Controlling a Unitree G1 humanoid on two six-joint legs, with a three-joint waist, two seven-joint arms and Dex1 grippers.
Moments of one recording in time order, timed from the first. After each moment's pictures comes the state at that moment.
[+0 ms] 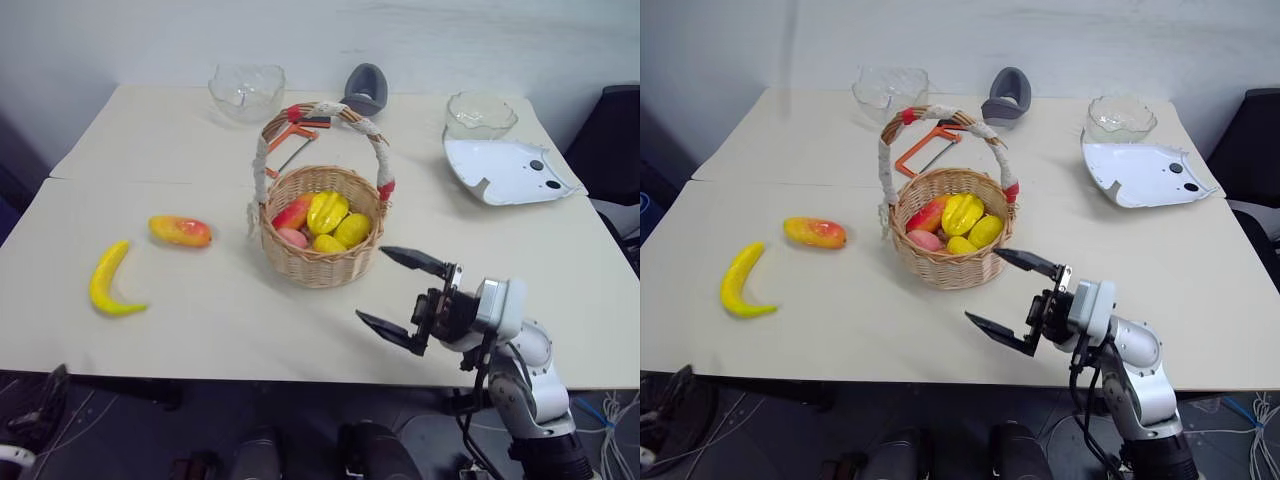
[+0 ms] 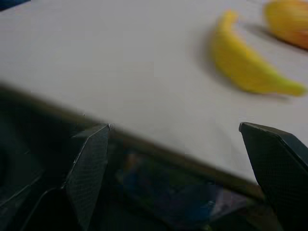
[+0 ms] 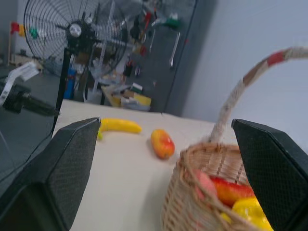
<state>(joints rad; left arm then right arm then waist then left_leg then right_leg) 0.51 0.34 0.90 -0.10 -0.77 0.30 -0.42 -0.13 -0.40 0.03 -0.32 0.56 -0.20 1.03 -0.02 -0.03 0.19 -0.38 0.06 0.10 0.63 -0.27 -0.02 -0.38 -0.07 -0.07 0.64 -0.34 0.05</state>
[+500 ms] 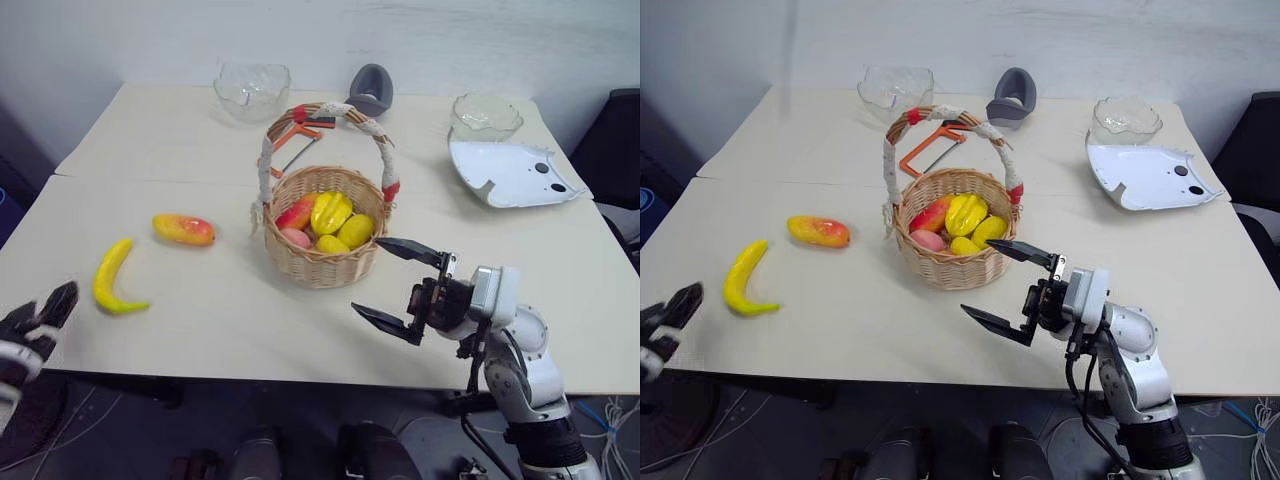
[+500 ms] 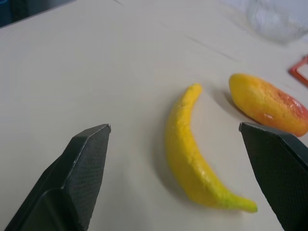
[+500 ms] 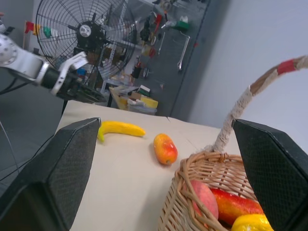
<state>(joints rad) 0.14 0.68 0.79 -0.17 -0.99 0.73 -0.07 -0.19 -0.40 0.04 -0.26 0.54 -0.19 1.05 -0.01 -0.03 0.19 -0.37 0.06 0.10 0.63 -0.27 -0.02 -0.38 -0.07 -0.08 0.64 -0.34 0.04</state>
